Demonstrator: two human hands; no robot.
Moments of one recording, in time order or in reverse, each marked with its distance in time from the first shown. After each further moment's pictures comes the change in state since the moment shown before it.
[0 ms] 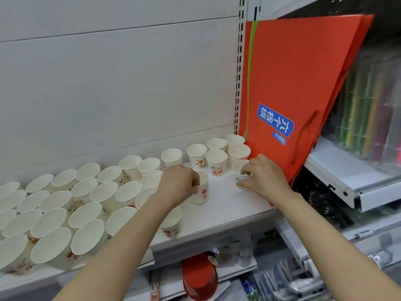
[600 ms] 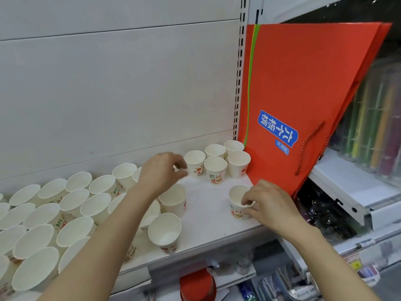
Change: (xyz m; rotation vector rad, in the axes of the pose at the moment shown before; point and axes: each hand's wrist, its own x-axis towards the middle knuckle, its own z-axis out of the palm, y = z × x) left_hand 0.028 -0.041 -0.026 -0.253 0.156 -0.126; right_hand -0.035 -0.020 -0.020 0.121 -0.144 -0.001
